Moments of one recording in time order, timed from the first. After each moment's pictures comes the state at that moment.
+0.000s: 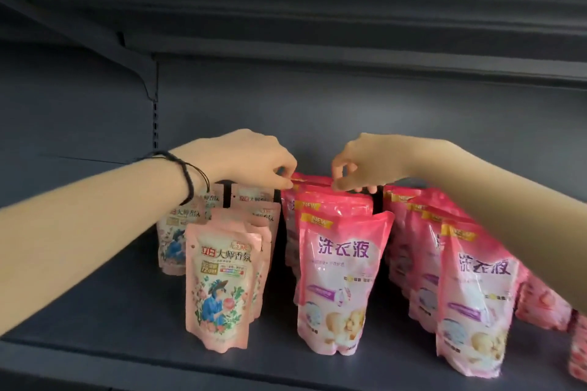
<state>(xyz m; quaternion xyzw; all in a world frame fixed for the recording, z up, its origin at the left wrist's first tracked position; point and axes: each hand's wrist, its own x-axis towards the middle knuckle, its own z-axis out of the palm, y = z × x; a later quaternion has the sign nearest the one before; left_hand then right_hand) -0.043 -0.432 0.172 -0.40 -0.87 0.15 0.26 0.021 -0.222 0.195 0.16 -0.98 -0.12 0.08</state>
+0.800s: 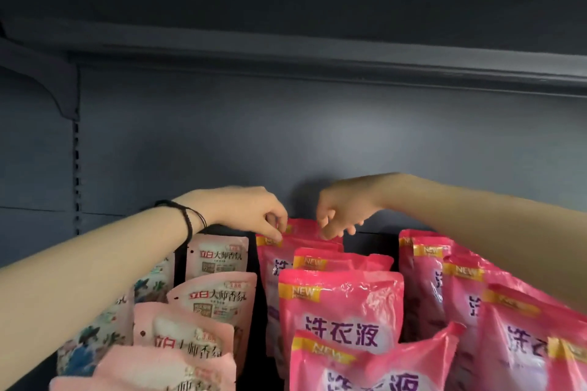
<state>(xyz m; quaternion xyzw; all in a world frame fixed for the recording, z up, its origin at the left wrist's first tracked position) -0.228 -0.375 0.151 -0.46 -0.89 0.00 0.07 -0.147 -0.190 0.185 0.14 -0.98 -0.08 -0.08</state>
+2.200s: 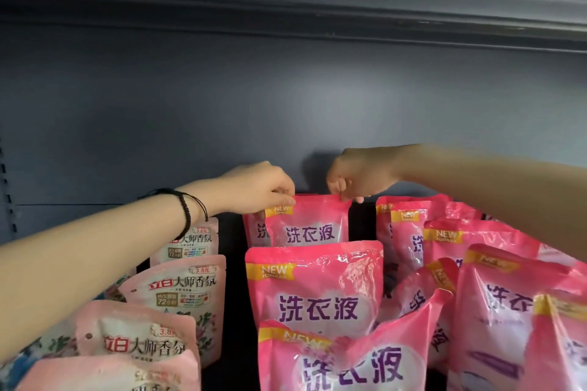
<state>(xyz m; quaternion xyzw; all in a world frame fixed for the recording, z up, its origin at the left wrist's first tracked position) -0.239 -0.317 0.131 -0.49 -0.86 -0.06 0.16 -0.149 -0.124 0.175 0.11 -0.98 -0.13 -0.03</state>
